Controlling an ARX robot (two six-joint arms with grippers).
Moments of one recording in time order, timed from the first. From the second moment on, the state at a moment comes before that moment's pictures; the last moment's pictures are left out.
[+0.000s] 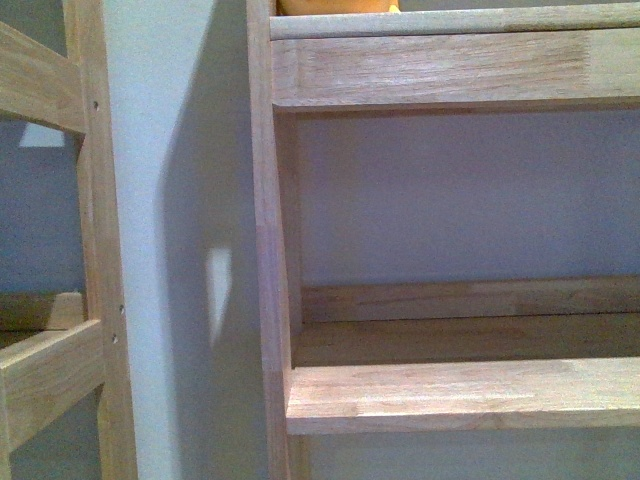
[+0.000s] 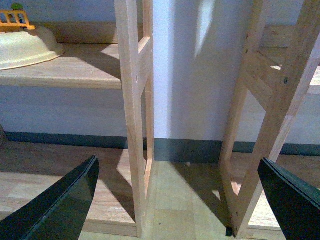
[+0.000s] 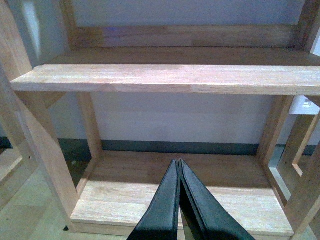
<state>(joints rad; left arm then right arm) 0.00 0.00 0.01 0.00 0.00 0.00 0.00 0.01 0.01 0.00 0.00 0.01</state>
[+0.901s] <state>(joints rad) 0.00 0.00 0.01 0.00 0.00 0.00 0.00 0.01 0.01 0.00 0.00 0.00</state>
